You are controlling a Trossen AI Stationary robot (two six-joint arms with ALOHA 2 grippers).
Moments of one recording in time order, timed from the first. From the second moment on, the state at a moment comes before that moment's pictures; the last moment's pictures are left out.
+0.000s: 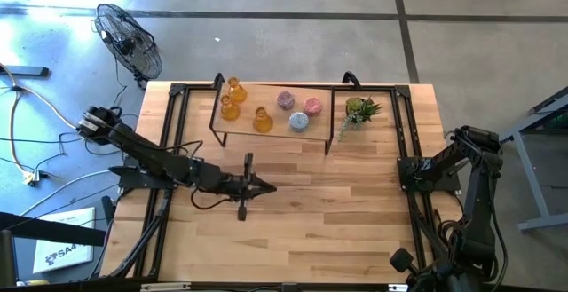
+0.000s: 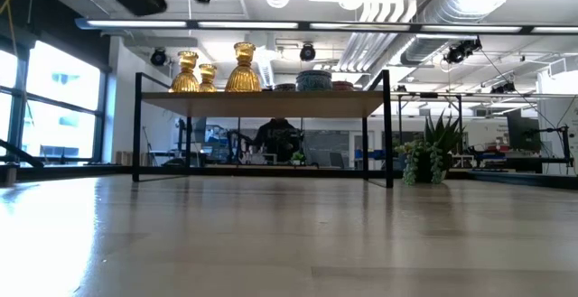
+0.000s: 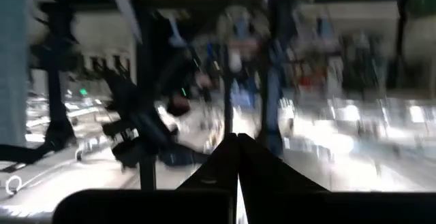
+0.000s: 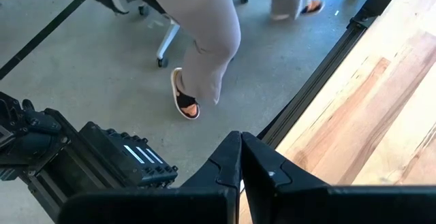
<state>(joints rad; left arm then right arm) -0.41 1.30 0.72 0.47 -0.34 3.10 1.28 1.57 1.36 -0.71 0.23 0.54</state>
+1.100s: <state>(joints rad) -0.50 1.30 0.72 0.36 0.04 0.99 1.28 1.57 1.36 -0.71 0.23 0.54</state>
